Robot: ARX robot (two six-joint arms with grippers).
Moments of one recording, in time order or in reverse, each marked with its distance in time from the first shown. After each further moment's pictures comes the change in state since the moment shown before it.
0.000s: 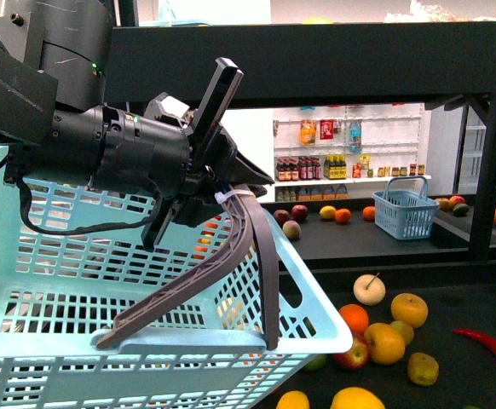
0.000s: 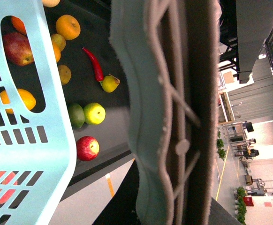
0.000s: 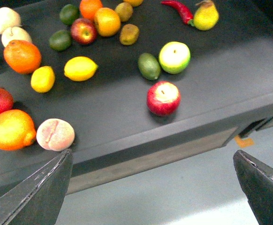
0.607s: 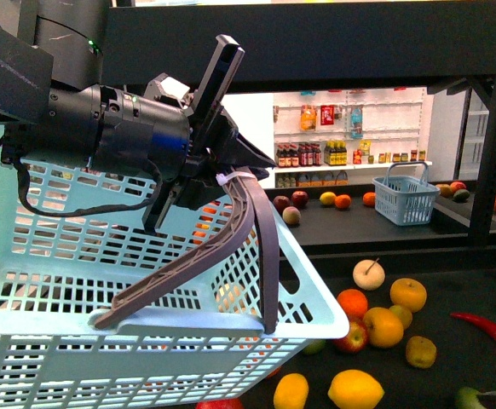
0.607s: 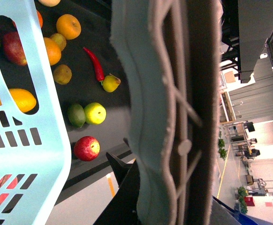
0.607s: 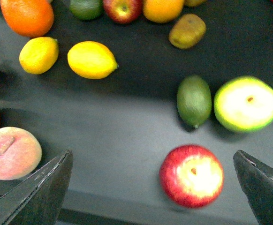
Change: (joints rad) left arm 0.000 0.001 0.000 0.000 0.003 0.002; right arm -0.167 1.284 0.695 0.469 -0.542 -0.584
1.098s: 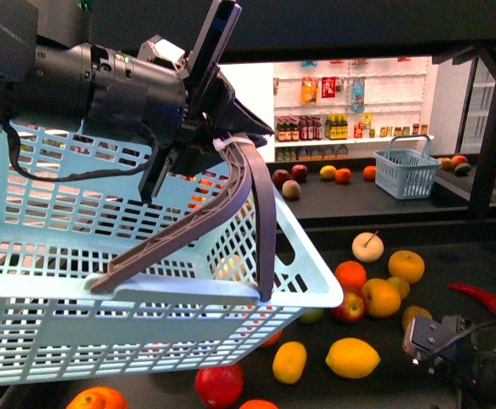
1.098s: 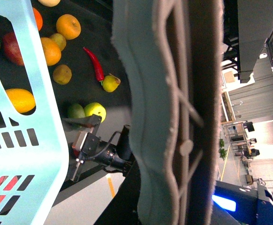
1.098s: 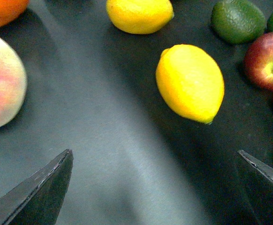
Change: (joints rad) left arm 0.000 0.000 0.000 0.000 0.000 0.000; right arm 0.123 0.458 0.522 -0.216 -0.182 -0.665
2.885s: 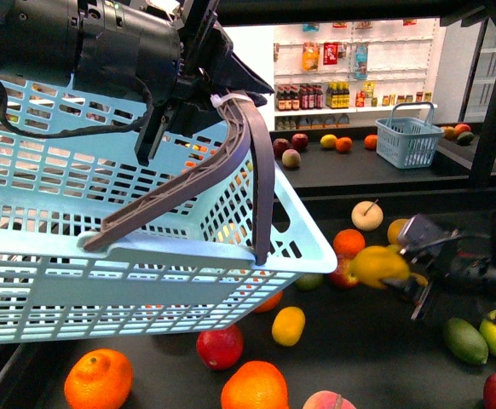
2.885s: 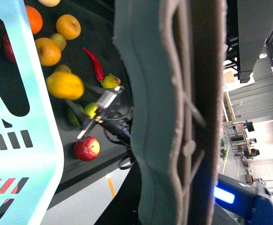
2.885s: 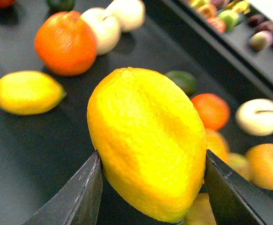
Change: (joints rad) left arm 0.000 0.000 0.000 0.000 0.000 0.000; right arm -0.031 -0.019 0.113 0.316 -0.029 0.301
